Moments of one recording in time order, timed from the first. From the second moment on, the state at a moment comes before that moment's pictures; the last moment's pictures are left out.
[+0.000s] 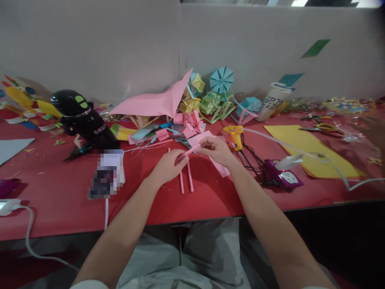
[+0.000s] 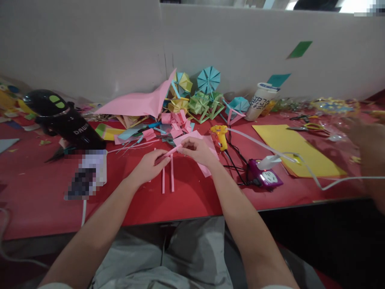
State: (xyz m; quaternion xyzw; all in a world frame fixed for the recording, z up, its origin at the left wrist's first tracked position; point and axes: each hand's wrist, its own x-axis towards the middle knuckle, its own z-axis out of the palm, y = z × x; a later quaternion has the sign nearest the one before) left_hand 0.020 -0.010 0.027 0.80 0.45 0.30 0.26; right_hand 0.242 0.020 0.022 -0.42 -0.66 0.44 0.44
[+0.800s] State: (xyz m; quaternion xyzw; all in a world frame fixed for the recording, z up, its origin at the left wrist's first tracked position) left_hand 0.023 -0.008 0.031 0.78 0.45 0.31 0.31; right_hand 0.233 0.016 0.024 -0.41 -0.68 0.44 0.42
